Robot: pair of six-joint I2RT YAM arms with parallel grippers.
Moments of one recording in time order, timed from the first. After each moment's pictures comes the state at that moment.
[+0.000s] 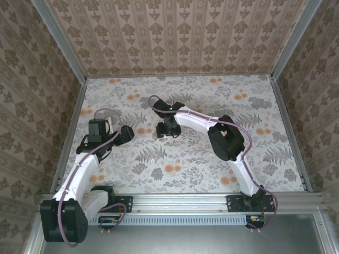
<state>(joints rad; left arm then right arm) -0.09 0.97 0.59 -0.44 0.27 -0.38 0.75 2.27 1.85 -0.90 -0.02 0.58</state>
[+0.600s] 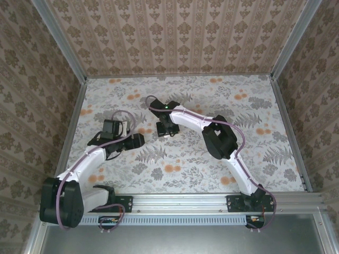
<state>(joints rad) -0.25 1.15 0.59 -0.40 0.34 -0.36 0.75 2.37 2.00 -1.00 0.05 0.58</state>
